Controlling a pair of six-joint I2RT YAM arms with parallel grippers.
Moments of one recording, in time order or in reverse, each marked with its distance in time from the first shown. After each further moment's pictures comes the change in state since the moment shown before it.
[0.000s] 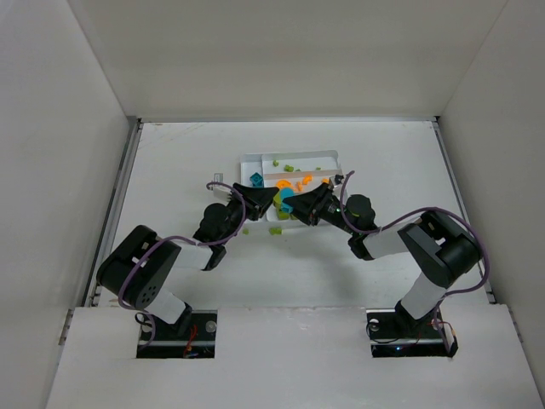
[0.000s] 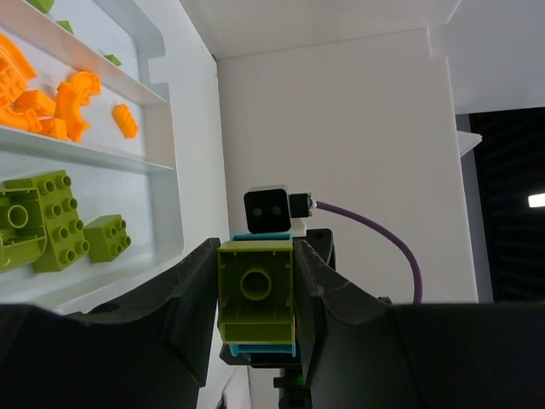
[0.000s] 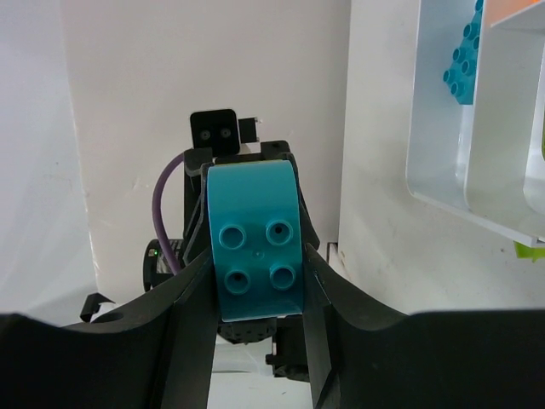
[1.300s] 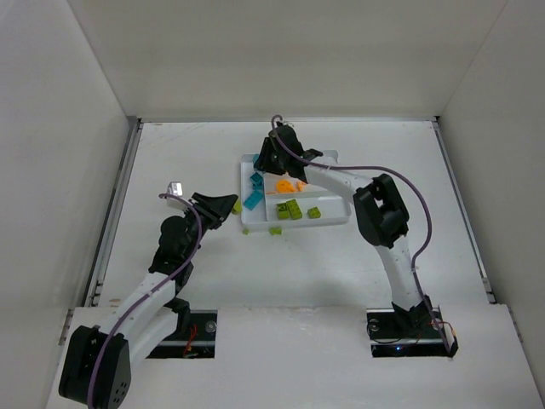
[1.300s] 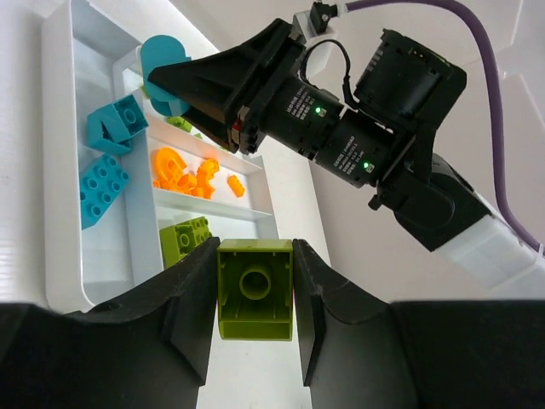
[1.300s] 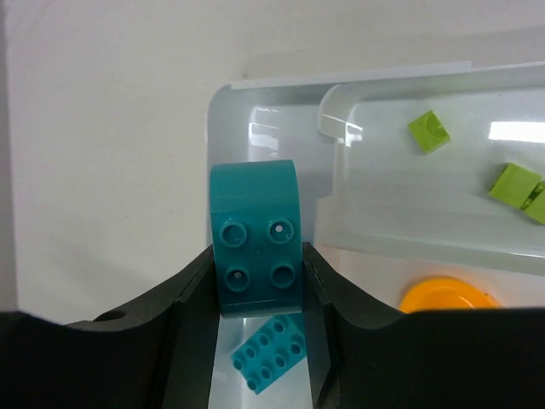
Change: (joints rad) left arm 0.267 -0.686 -0.148 -0.579 0.056 0.360; right arm 0.077 0.569 1.323 -1.382 0.433 -0.793
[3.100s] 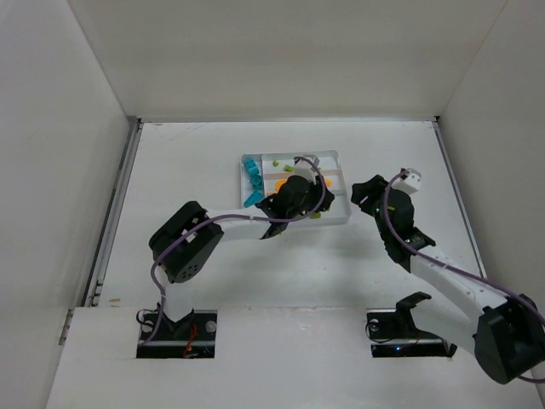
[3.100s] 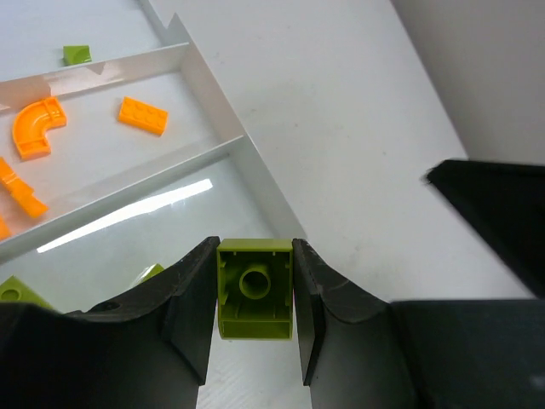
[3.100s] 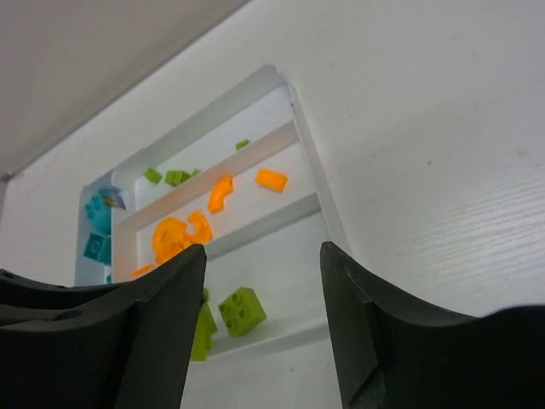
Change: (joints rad) left arm -0.574 0.999 0.820 -0.110 -0.221 0.434; right arm -0.224 -1.213 -1.329 0.421 0.350 -0.048
